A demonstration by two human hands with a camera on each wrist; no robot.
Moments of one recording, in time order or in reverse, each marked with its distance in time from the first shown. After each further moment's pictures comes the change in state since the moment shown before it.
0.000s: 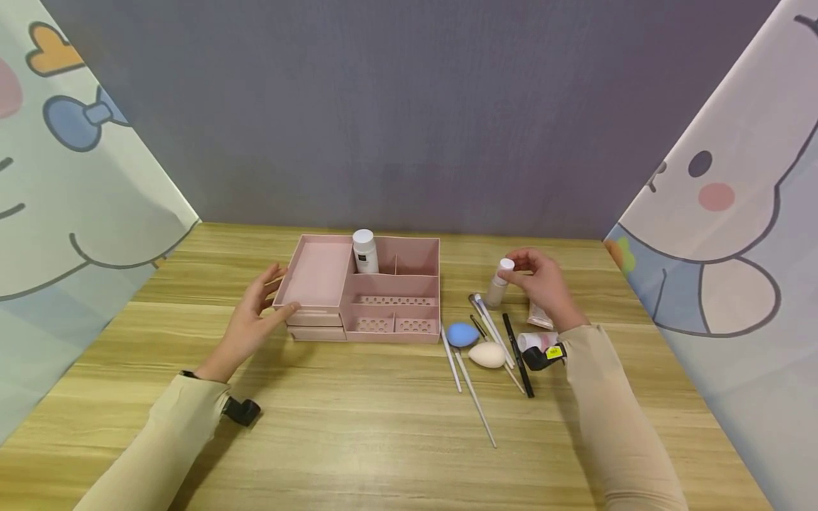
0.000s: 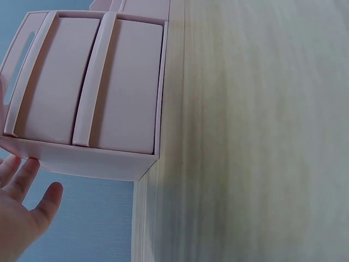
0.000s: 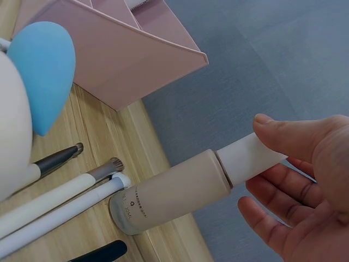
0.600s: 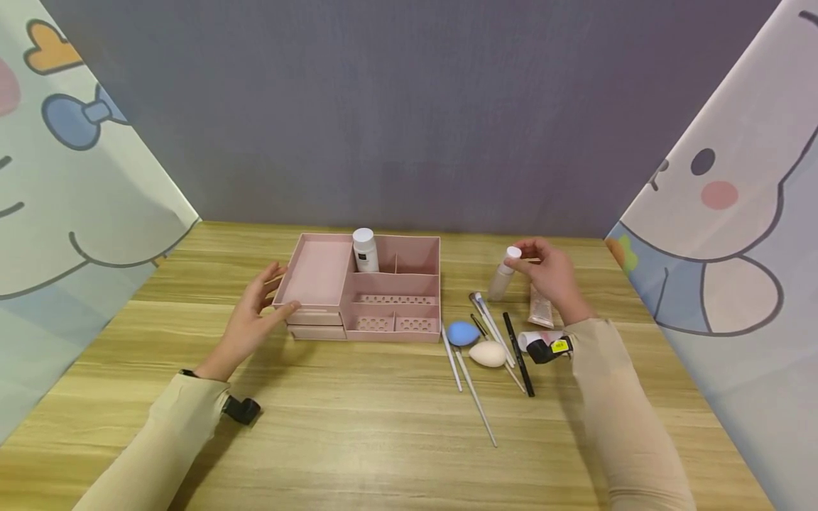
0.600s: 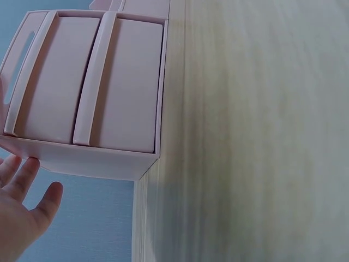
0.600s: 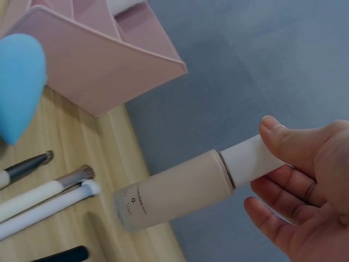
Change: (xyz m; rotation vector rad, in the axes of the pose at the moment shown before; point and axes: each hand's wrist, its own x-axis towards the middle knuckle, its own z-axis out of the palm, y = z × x) left_hand 0.001 -0.001 0.000 0.005 0.002 0.000; right_hand 0.006 -0.011 -0.010 -0.082 0.061 -0.002
